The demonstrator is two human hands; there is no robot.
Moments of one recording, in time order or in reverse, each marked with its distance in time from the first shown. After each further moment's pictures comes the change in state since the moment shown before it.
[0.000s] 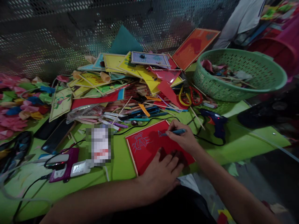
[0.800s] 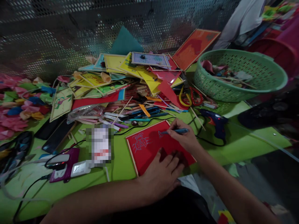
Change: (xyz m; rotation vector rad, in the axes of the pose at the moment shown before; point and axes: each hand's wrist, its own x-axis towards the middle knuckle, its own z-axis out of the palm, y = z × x) left_hand 0.000 -0.001 0.001 0.004 -0.007 0.001; right_hand 0.001 0.003 -0.001 0.037 0.042 -0.017
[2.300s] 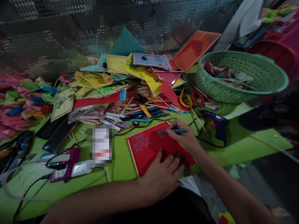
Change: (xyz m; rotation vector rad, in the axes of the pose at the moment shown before) left_hand 0.001 0.001 0.004 0.005 0.013 0.008; right_hand 0.003 -0.004 0.004 -0.034 0.025 0.004
